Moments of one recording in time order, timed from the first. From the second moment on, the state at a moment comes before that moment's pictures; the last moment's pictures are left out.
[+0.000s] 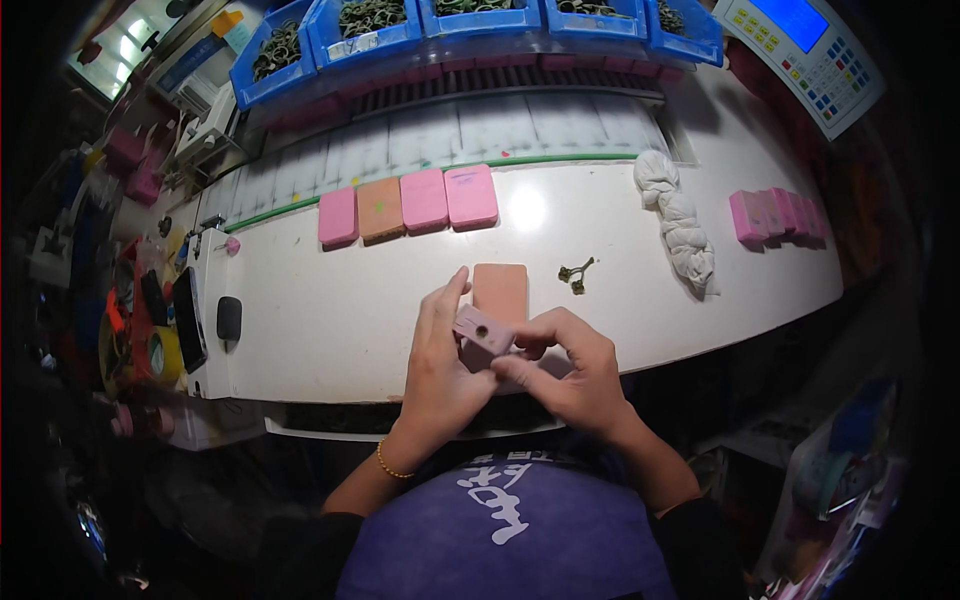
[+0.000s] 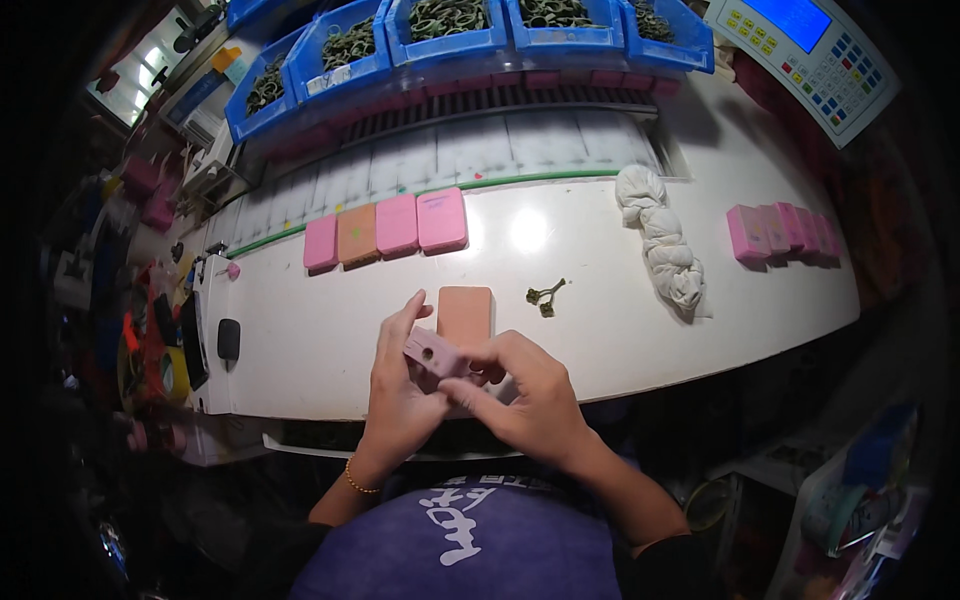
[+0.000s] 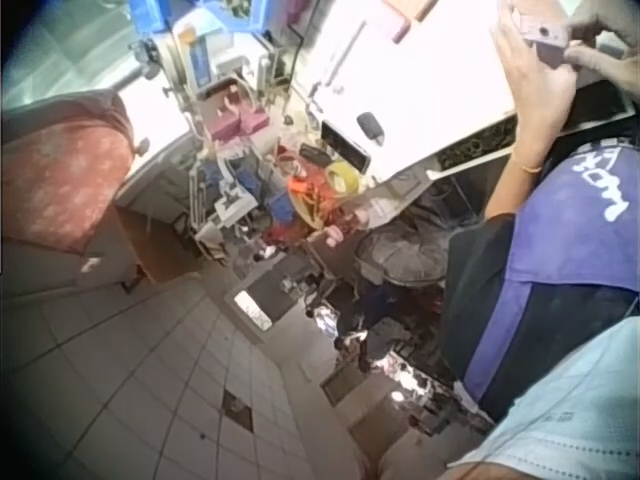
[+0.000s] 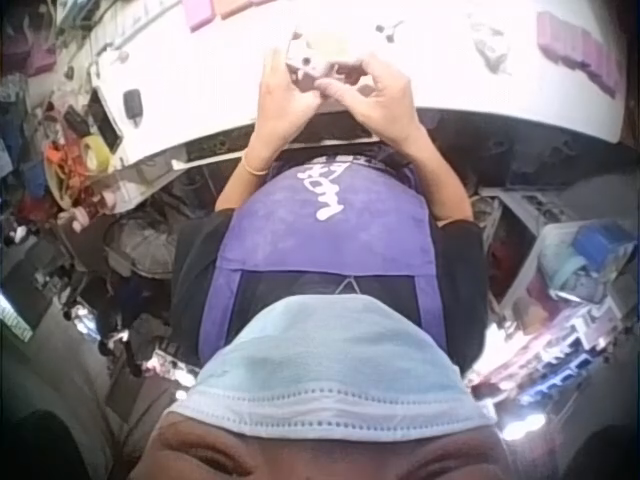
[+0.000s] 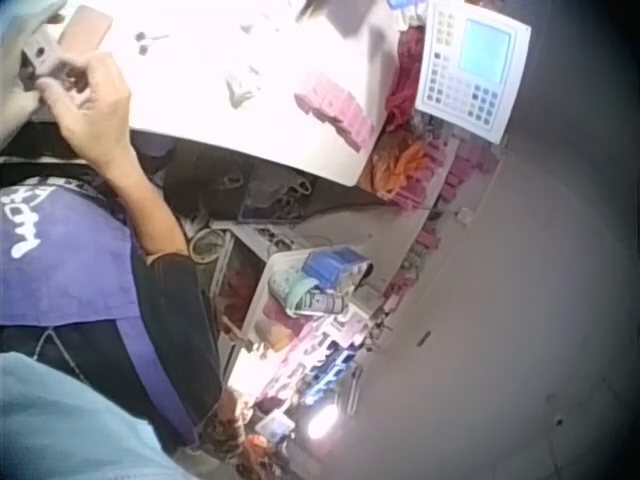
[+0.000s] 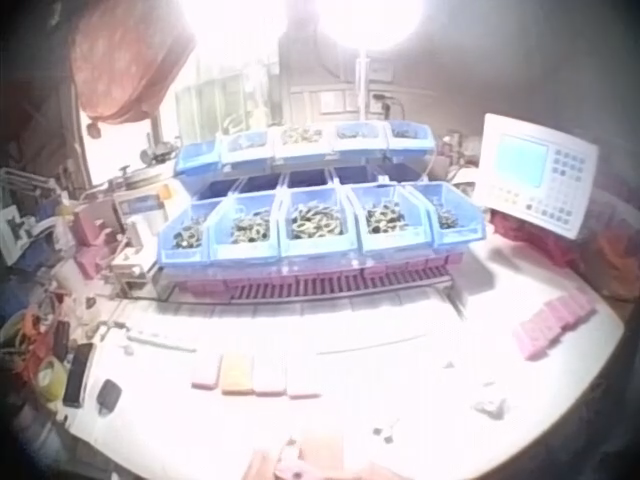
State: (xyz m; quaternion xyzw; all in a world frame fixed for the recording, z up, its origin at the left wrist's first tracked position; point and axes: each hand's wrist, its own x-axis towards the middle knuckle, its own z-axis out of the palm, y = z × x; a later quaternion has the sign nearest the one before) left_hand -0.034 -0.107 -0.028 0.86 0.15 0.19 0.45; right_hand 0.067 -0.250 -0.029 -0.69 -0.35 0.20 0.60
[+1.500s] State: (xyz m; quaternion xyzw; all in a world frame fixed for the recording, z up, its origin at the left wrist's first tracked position) left_hand -0.029 -0.099 -0.040 0.83 0.10 0.19 0.51; right_hand 0.083 -0.228 -0.034 -0.61 -0.33 0.29 0.66
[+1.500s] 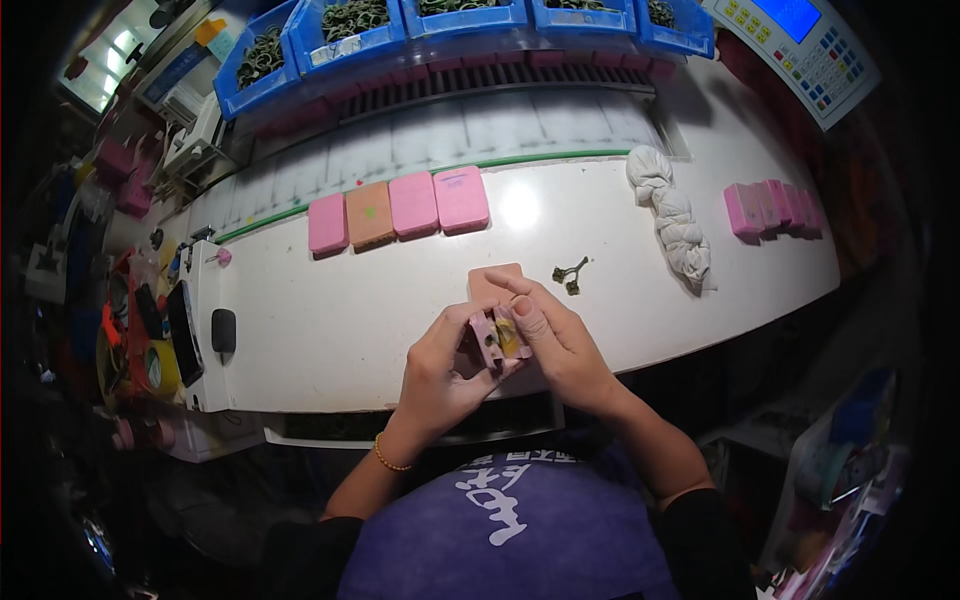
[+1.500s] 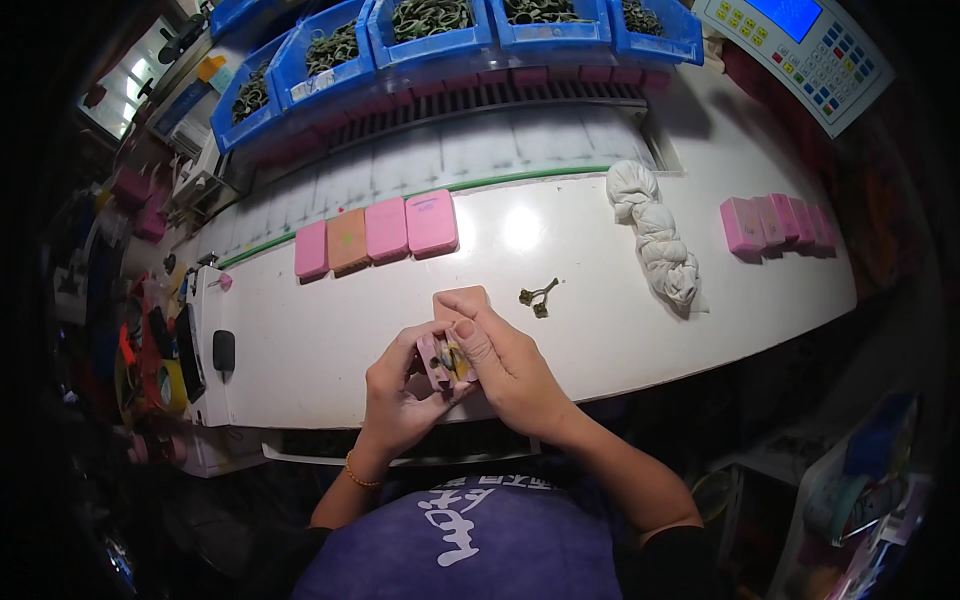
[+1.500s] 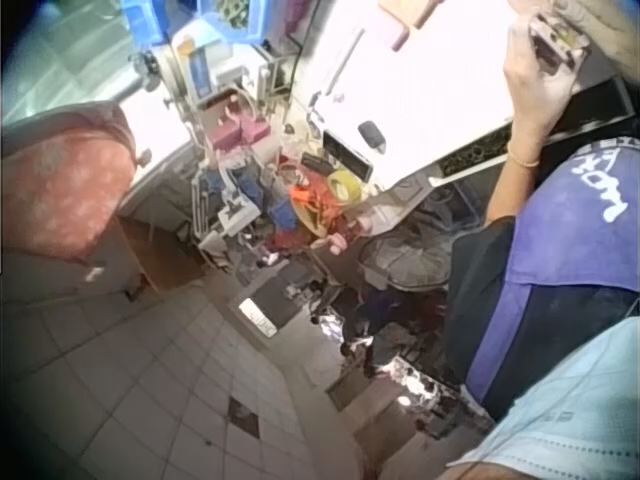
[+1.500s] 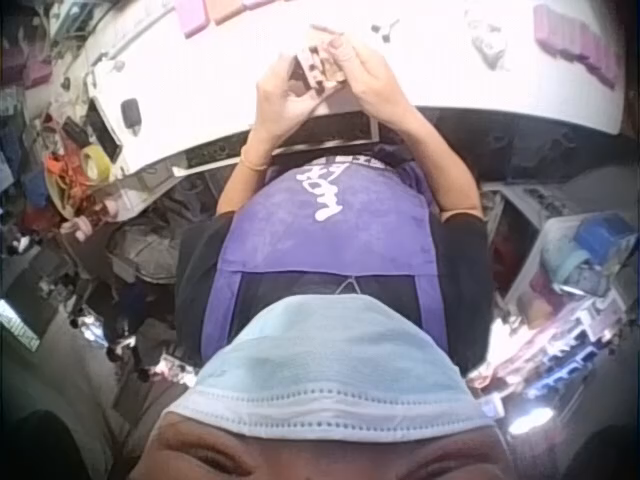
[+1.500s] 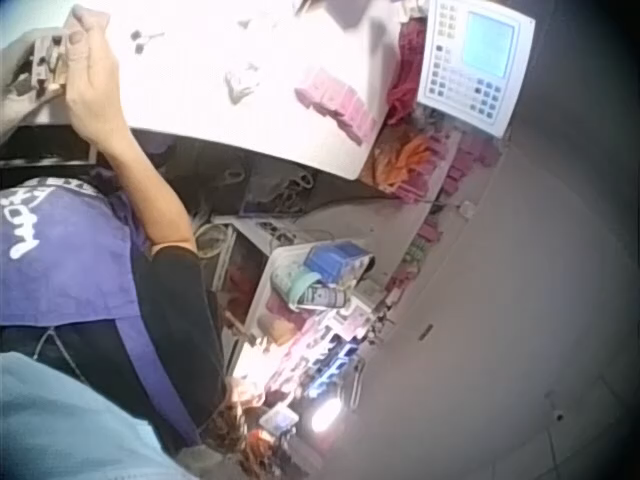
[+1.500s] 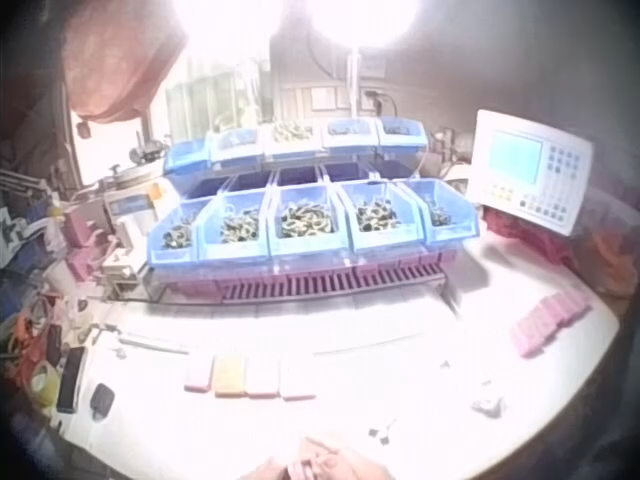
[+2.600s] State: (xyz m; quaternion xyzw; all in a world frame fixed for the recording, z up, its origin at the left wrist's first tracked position) left_hand -0.027 -0.095 -0.024 0.90 0.04 0.24 0.35; right_hand 0.086 -0.220 -0.027 -0.60 -0.34 0.36 0.63
